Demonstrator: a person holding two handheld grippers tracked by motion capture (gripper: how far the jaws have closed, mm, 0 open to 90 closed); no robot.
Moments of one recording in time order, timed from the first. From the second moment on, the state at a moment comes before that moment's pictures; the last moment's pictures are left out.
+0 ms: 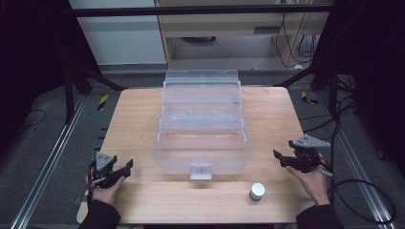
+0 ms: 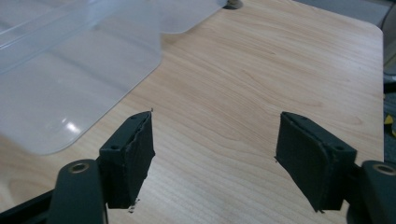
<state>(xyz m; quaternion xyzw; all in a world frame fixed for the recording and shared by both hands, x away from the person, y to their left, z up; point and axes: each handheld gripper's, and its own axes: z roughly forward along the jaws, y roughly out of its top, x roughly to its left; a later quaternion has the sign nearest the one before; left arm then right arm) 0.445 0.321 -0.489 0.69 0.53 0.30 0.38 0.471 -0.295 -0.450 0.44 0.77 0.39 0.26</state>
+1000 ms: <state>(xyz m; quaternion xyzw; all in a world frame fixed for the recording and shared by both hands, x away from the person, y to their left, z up) 0.448 0.319 -0.491 0.70 0.53 0.30 0.37 0.468 -0.244 -0.397 0.31 0.88 0.30 0.19</state>
